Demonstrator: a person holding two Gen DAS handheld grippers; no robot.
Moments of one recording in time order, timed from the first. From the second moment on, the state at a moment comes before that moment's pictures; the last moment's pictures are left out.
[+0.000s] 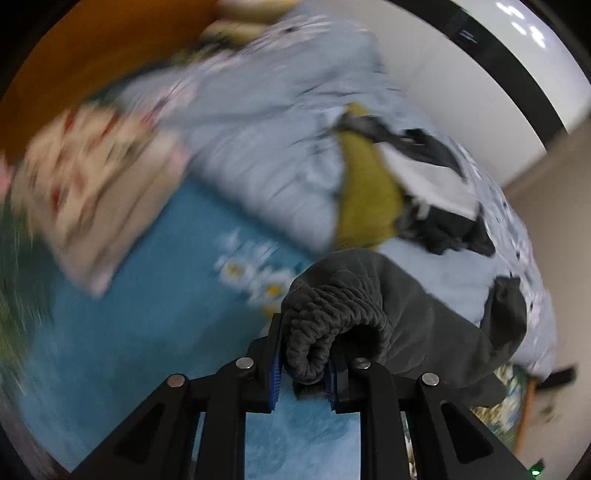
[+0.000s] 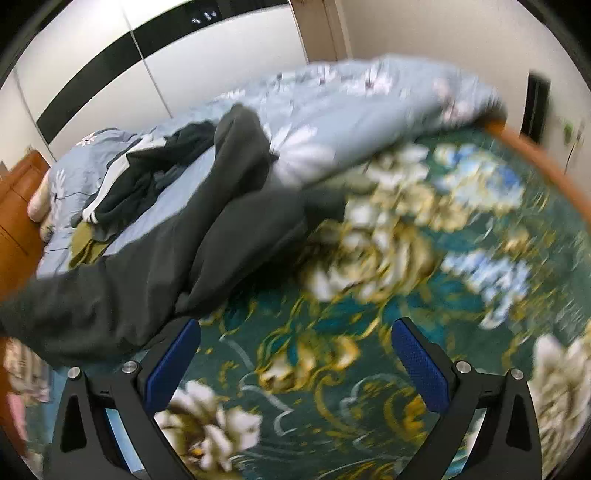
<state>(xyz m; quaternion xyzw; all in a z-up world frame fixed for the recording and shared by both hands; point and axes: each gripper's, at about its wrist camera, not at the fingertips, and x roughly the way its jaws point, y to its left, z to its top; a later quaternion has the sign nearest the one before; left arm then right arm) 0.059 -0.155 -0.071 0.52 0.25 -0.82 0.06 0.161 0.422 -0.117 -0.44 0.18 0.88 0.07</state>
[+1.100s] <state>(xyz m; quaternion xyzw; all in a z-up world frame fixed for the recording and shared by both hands) 0.125 -0.138 -0.024 0.46 0.28 -0.84 -0.07 0.110 0.497 -0.073 -0.33 0.45 0.83 0.02</state>
